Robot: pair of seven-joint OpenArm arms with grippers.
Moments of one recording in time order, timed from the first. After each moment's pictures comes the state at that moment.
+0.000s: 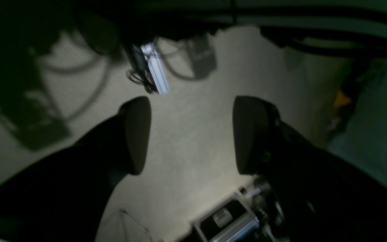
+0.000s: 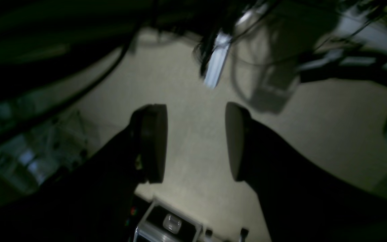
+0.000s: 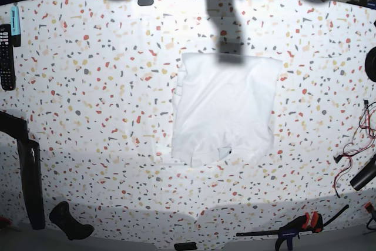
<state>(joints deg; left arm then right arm) 60.1 -19.2 -19.8 112.9 -50.8 -38.3 64.6 -59.0 10.6 6.9 120.8 25.3 28.9 -63.7</state>
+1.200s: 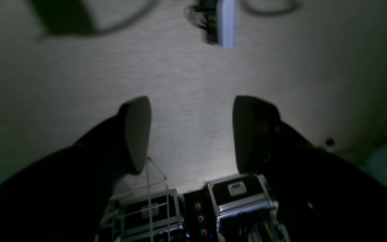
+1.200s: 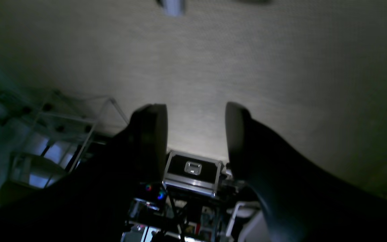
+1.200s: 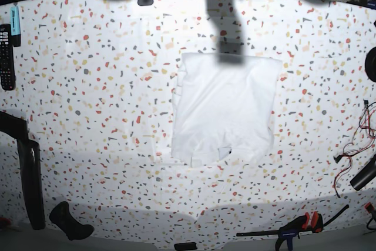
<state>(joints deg) 31.5 -18.9 -5.5 57.3 -15.2 -28.7 36.6 -37.9 19.5 2.2 66.2 19.9 18.2 -51.5</state>
